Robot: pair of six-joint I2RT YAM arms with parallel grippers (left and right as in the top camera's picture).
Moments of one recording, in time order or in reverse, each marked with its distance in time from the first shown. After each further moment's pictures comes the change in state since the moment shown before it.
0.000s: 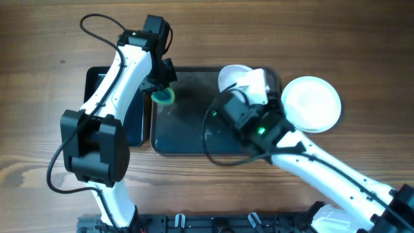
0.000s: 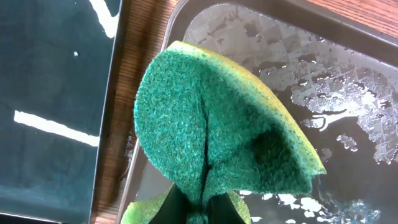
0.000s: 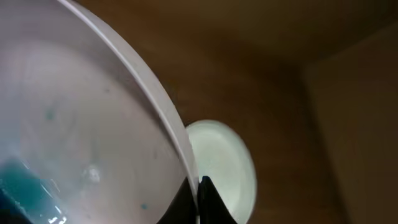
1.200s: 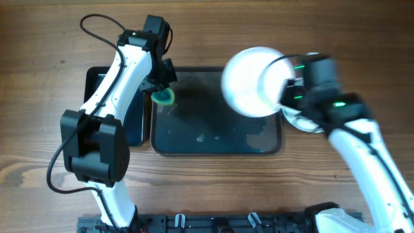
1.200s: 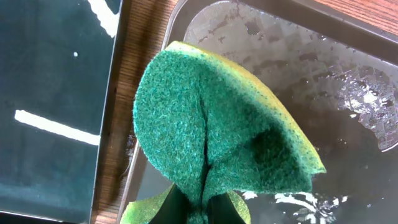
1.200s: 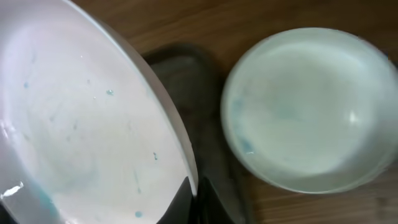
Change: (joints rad) left arm 0.000 0.000 0.000 -0.005 0.000 0.000; right arm -0.669 -0.143 0.000 -0.019 -0.966 0.182
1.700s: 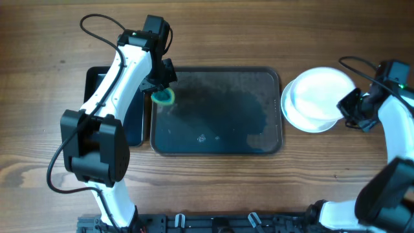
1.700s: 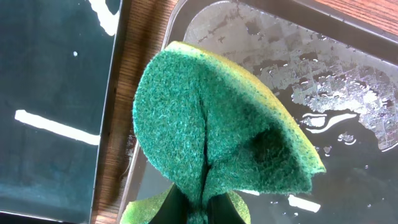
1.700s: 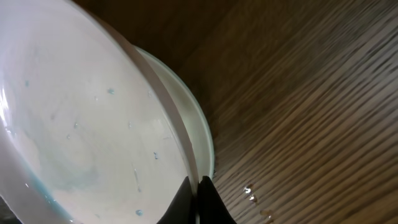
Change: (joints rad) left arm 0.000 0.000 0.000 0.000 0.000 0.000; right arm -0.539 0.304 0.002 -0.062 -0.083 -0.026
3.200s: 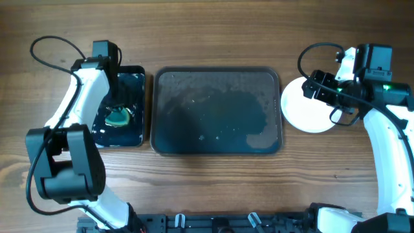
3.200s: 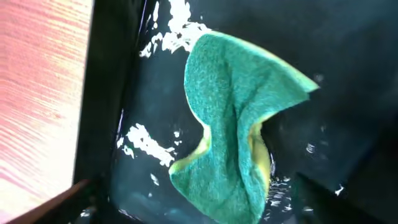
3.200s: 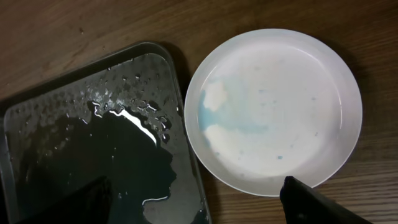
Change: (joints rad) left arm 0.290 -0.147 -0.344 0.186 -0.274 0.285; right arm 0.257 -0.216 0.100 -0.054 -0.165 -0.277
